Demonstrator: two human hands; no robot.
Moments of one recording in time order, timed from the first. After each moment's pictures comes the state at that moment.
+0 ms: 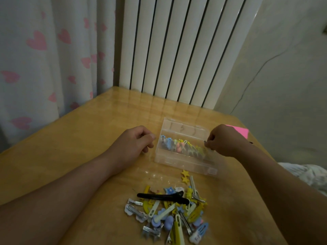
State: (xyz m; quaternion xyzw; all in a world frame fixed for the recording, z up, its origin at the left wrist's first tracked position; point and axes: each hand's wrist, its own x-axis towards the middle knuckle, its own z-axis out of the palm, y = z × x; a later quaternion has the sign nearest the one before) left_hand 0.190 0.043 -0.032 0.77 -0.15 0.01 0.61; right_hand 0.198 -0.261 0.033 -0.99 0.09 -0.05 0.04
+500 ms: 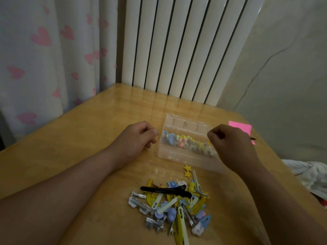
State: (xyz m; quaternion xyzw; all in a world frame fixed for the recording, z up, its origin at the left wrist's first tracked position) left_hand 0.191 0.044 -0.032 0.78 -0.15 0.01 0.61; right_hand 0.135 -0.236 0.017 -0.94 0.02 -0.27 0.19
